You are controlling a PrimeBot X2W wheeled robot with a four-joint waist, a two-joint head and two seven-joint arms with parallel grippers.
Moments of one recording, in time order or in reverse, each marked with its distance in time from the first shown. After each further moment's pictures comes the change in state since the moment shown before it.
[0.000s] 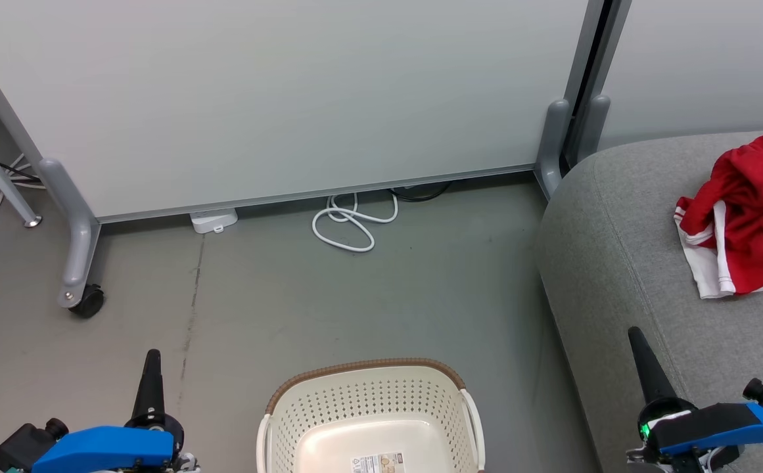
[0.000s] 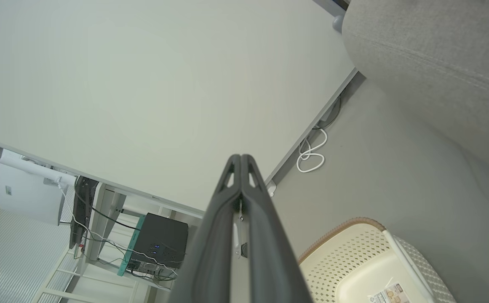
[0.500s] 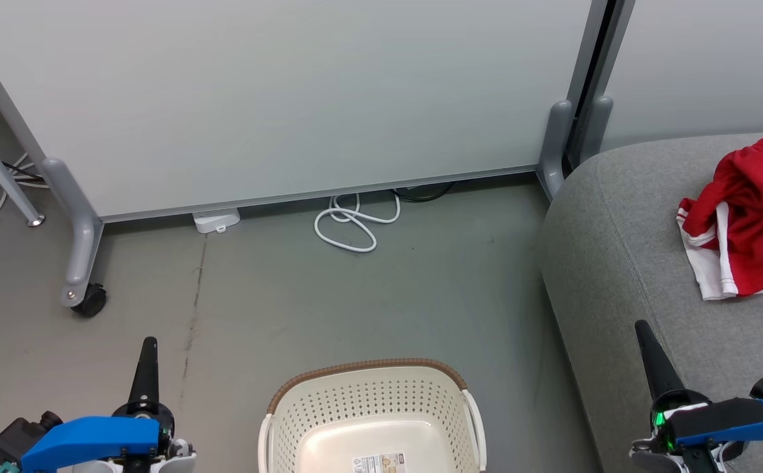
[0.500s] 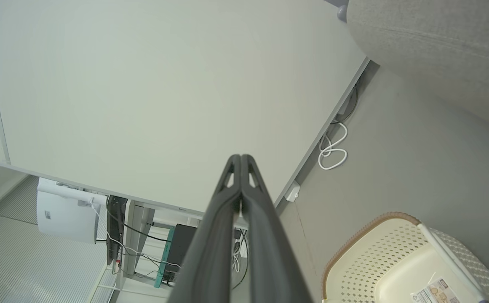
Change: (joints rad) left arm -0.022 -0.004 0.018 -0.013 -0.128 0.000 0.037; right arm -0.017 -0.001 -0.017 0.000 0.150 0.000 0.020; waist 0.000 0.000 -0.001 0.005
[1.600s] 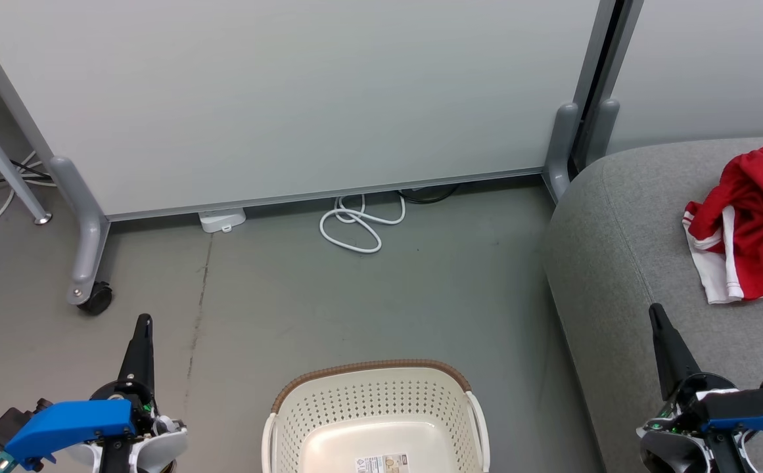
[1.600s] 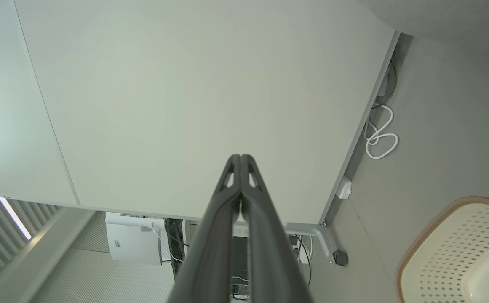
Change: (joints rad) left arm -0.041 -0.006 0.033 -0.024 -0.238 0.000 0.072; right arm -0.035 0.001 -0.035 0.001 0.276 0.000 0.044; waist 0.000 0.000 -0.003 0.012
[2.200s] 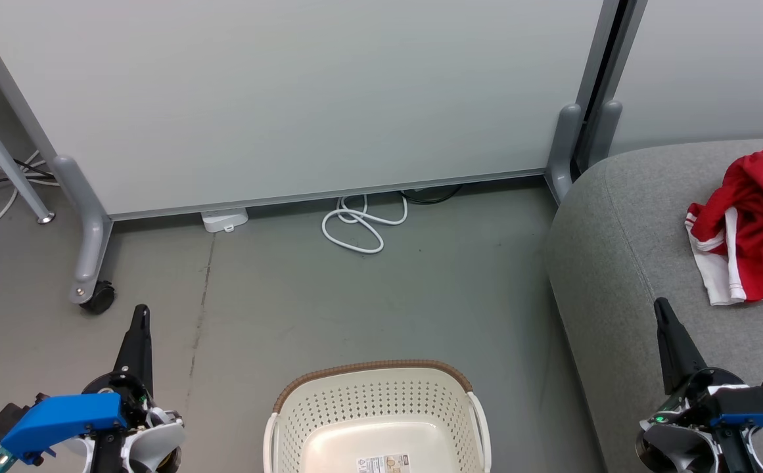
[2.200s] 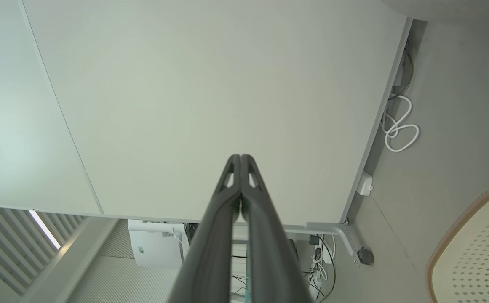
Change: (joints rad) left arm -0.016 -0.002 0.012 -0.009 -0.083 0.000 0.023; right arm -0.012 0.001 -0.014 0.000 0.093 0.000 0.016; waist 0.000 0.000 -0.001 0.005
